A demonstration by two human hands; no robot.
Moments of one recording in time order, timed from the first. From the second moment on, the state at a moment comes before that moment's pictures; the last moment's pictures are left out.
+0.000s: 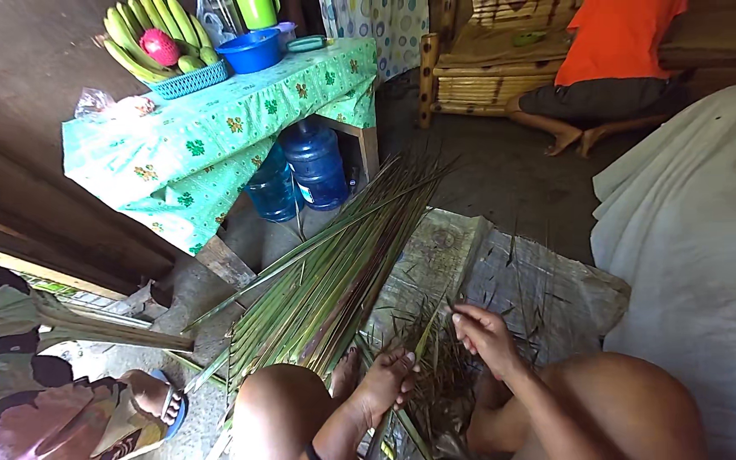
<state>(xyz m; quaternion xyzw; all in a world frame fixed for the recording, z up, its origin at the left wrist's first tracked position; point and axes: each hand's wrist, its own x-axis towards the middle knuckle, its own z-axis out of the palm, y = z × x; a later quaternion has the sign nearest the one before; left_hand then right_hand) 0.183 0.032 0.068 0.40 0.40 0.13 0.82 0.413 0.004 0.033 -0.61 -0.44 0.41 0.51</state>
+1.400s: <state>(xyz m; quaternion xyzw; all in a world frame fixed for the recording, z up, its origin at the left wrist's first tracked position) 0.188 0.024 0.064 0.48 0.39 0.12 0.78 0.396 0.013 0.030 -0.59 -0.37 0.44 0.57</state>
